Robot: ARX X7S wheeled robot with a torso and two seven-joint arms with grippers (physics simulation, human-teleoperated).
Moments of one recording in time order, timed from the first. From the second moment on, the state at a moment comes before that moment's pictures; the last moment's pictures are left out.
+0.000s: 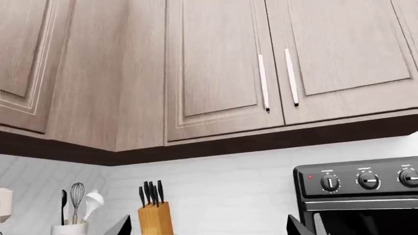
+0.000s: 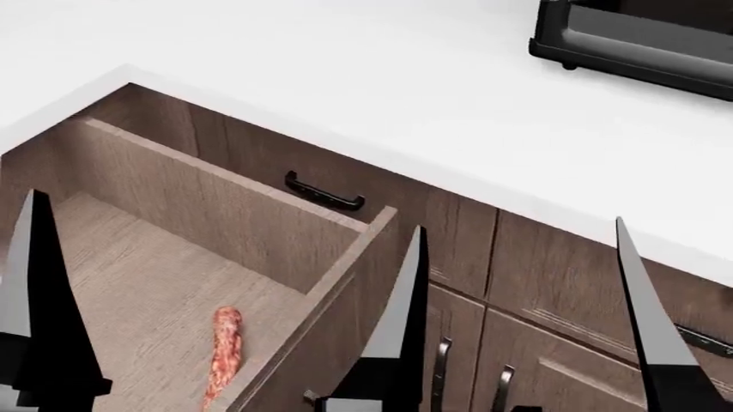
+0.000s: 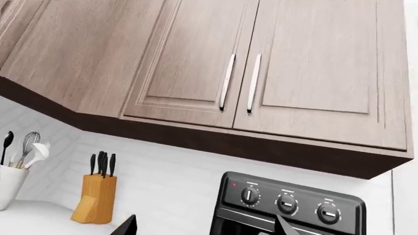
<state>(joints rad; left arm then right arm) -0.31 -0.60 0.40 1.01 -0.41 -0.35 -0.65 0.06 0.09 -0.30 -1.03 -0.42 0.46 0.11</state>
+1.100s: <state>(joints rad) -0.33 -0.63 0.44 1.01 -0.43 -0.32 -0.69 0.05 0.08 -0.29 -1.03 -0.43 0.46 0.09</state>
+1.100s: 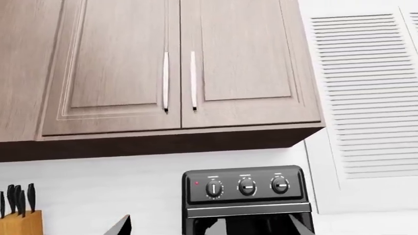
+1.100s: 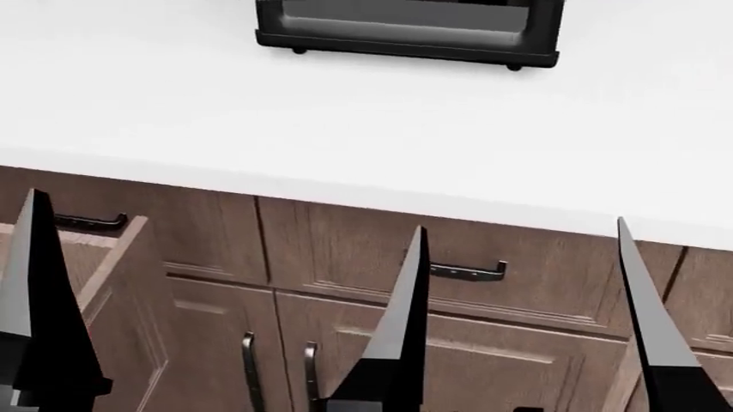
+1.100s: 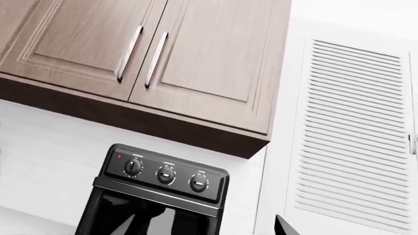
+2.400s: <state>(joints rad) -0.35 -0.67 0.48 1.01 -0.44 -0.30 -0.74 0.03 0.06 -0.27 -1.03 -0.46 0.41 0.08</state>
